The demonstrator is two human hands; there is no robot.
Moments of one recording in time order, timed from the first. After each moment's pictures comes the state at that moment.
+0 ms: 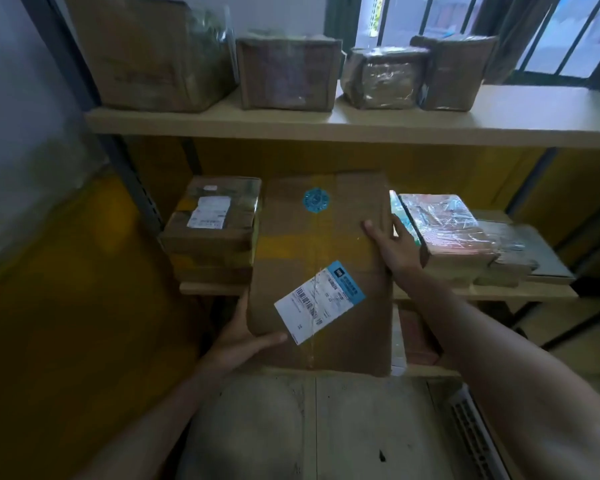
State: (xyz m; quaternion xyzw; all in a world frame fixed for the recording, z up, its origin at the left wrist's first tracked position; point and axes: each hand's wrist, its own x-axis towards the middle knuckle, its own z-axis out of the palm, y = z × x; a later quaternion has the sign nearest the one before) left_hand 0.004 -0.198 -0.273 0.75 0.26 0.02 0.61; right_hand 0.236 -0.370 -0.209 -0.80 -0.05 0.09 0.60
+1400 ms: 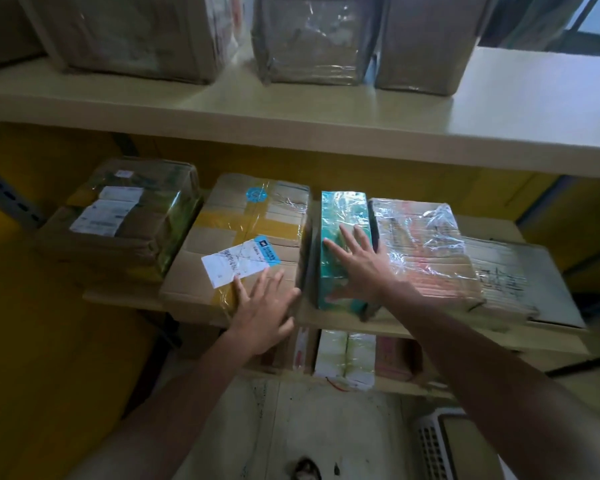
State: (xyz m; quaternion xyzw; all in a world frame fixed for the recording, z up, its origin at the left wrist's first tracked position) left_hand 0.232 -0.271 -0.325 0.99 0.15 -0.05 0.05; right_hand 0.410 -0.404 -0.282 -0.87 -0.48 0.09 -0.04
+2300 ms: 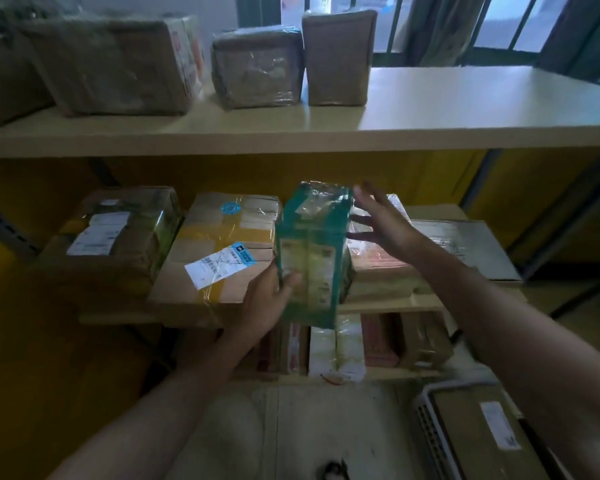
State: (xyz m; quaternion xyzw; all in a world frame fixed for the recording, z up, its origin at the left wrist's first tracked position) left_hand 0.223 -0.322 -0.265 0.83 0.16 0.15 0.51; right_hand 0.387 -0.471 -0.175 -0.67 -0.17 0.29 0.66
